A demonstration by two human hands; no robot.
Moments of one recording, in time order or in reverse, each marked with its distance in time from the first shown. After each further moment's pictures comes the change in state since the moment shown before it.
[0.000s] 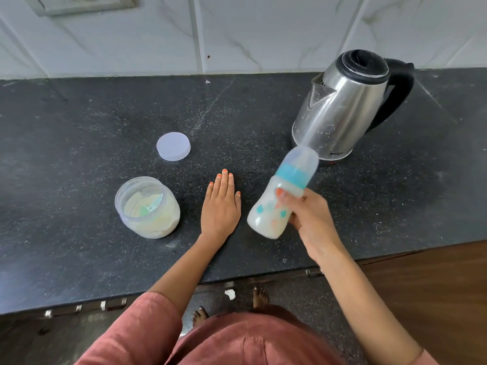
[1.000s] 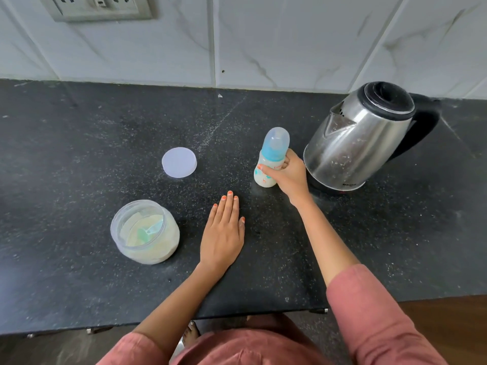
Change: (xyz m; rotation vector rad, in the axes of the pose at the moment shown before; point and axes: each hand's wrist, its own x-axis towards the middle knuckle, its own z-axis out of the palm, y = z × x) left_hand 0.002 -0.001 0.003 0.038 0.047 -0.006; right_hand 0.172 0.000 0.023 -0.562 0.020 -0.350
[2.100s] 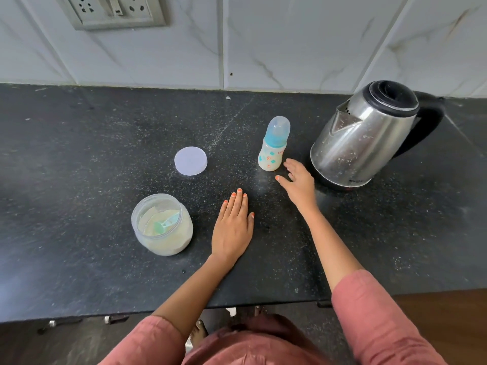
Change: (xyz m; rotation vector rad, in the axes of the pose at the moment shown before) left_hand -0.001 0.003 -0.018 -0.126 -0.100 -0.025; right_hand -0.014 0.035 0.003 -0.096 0.023 0.043
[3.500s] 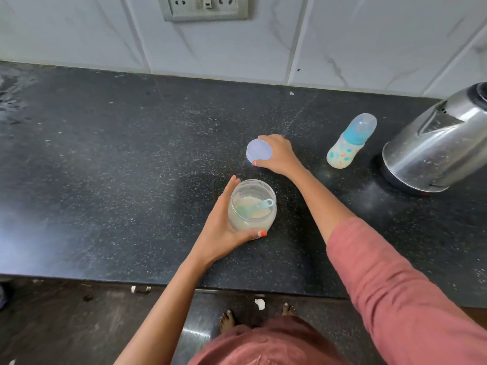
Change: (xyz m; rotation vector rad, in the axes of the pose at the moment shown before) left_hand -0.078 -0.129 -0.108 -0.884 0.040 -0.104; right_hand 0.008 -0.102 0.165 -0.591 -0.396 -0.254
